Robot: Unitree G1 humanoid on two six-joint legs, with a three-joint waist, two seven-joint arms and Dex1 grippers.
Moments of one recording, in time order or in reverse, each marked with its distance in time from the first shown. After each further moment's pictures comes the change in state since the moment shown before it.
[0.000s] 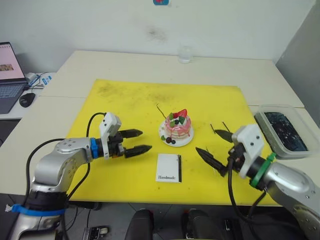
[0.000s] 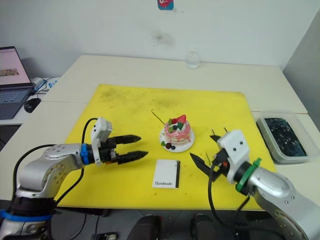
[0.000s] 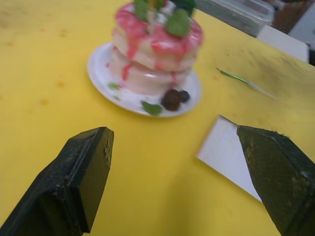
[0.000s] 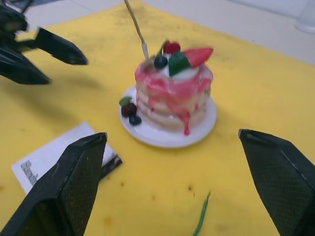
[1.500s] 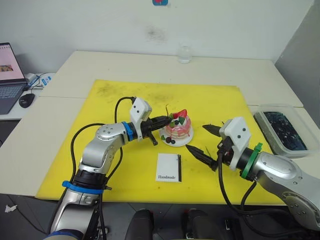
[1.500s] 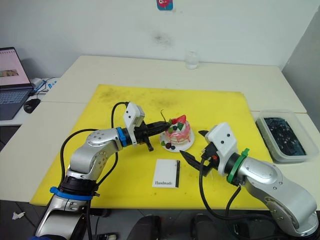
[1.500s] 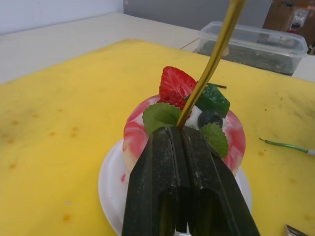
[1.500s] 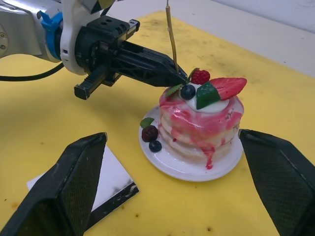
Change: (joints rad) left arm -0.292 -0.317 -0.175 0.265 0.274 -0.288 0.243; right arm -0.302 0.006 0.121 0.105 0.049 0.050 0.019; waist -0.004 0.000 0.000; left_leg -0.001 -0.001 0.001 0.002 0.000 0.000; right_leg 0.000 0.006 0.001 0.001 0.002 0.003
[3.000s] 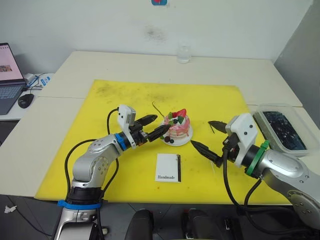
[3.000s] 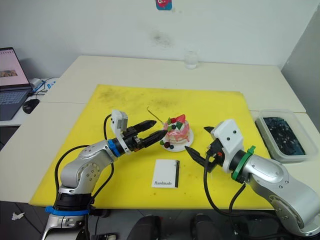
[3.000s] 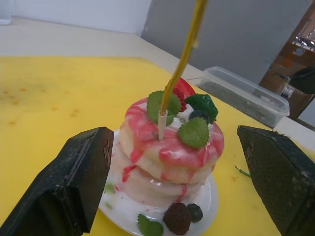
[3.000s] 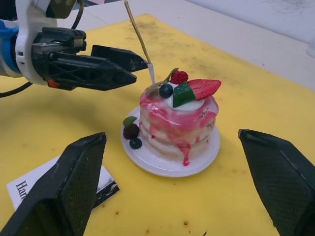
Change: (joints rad) left arm 0.159 -0.071 0.170 -0.113 -0.245 0.139 0.092; right arm 0.003 -0.024 -0.053 0.000 0.007 -0.002 0.000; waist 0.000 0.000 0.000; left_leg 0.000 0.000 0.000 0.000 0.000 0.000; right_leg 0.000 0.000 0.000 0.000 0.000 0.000
